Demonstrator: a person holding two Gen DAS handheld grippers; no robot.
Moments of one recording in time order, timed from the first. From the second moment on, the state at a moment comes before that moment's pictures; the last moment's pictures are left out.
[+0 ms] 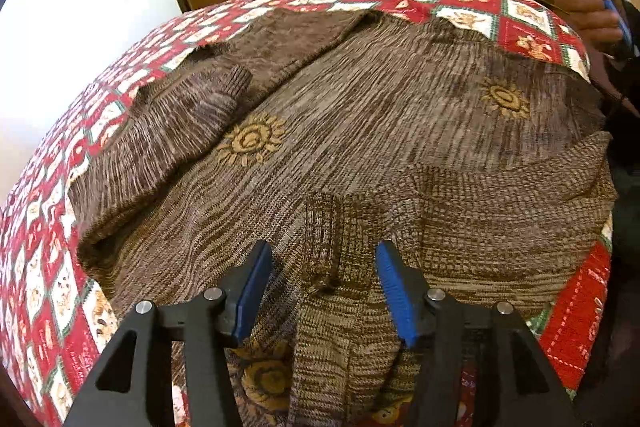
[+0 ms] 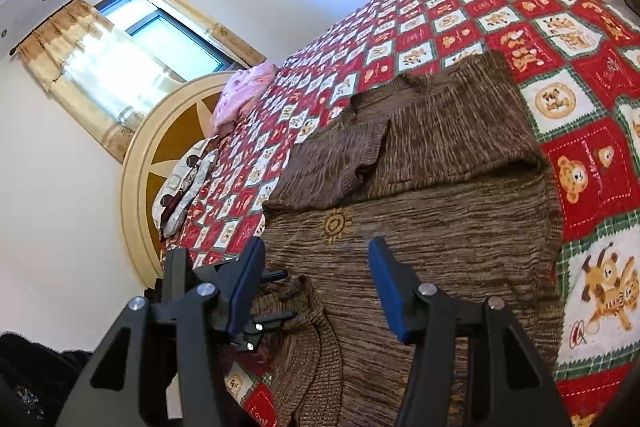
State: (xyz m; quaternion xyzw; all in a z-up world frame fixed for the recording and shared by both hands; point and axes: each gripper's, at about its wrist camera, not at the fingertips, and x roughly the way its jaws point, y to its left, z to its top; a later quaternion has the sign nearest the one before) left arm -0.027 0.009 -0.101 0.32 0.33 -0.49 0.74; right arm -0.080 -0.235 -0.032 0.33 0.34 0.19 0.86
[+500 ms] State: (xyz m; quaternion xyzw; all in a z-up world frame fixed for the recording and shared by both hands) left arm -0.035 0.021 -0.049 0.19 0.33 -0.47 0.80; right arm -0.124 -0.280 -0.021 0.33 0.33 0.10 0.88
